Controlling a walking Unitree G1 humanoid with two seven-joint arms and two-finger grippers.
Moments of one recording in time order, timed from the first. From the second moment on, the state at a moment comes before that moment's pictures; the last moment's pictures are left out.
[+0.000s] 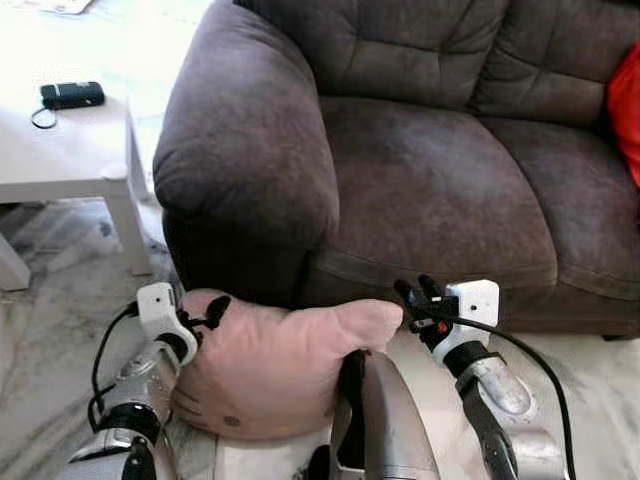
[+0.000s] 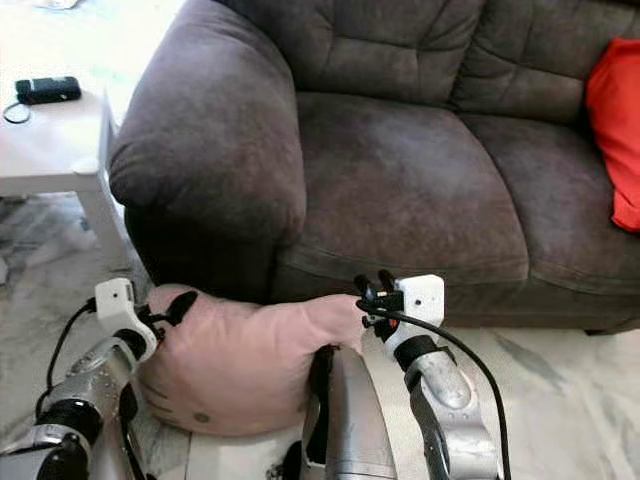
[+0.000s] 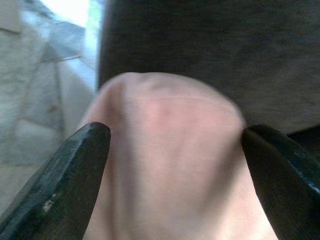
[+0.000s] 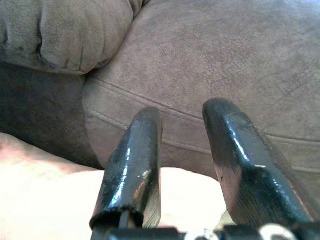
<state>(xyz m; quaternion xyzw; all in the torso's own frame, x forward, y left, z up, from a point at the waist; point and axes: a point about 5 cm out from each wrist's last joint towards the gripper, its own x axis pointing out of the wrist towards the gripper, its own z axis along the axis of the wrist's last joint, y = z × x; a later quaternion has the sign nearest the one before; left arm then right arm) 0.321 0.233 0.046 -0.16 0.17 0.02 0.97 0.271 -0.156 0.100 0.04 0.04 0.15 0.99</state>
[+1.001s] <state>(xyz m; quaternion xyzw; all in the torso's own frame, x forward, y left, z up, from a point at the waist) 0.331 0.231 0.051 -0.20 0.16 0.04 0.97 0.250 -0.161 0.104 0.04 0.06 0.15 0.99</state>
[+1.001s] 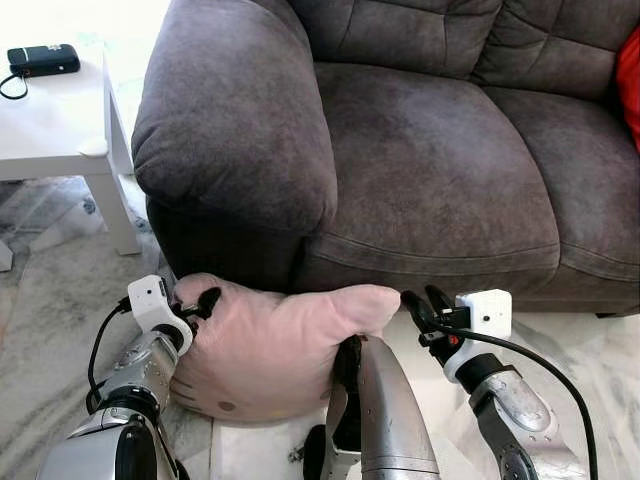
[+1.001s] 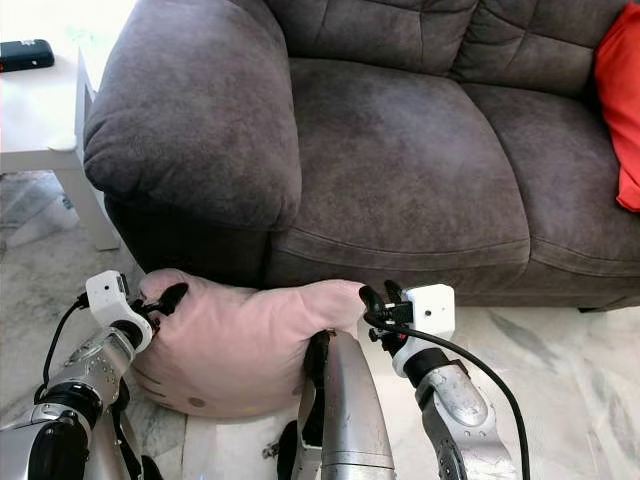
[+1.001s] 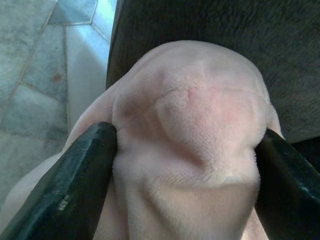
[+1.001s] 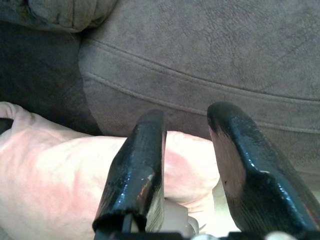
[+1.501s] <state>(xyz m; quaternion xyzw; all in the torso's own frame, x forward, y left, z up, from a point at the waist) 0.331 0.233 0.052 -0.20 0.16 0.03 0.97 0.254 -0.156 0.108 0.04 0.05 0.16 0.99</state>
